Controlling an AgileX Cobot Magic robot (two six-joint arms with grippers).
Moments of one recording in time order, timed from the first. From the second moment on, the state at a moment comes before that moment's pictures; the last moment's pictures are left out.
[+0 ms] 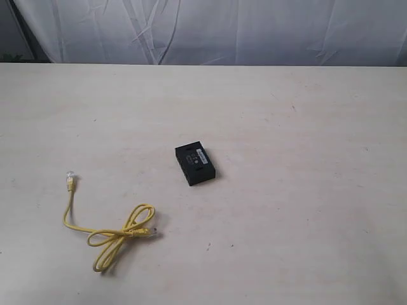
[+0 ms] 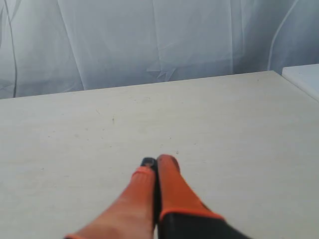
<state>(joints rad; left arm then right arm) 0.01 0.00 0.00 0.00 0.21 0.13 -0.05 0.01 0.00 0.04 0.27 0.06</state>
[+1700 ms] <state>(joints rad) 0.01 0.60 -0.61 -0.29 0.57 0.23 -0.05 0.63 -0.69 0.10 0.36 -0.03</state>
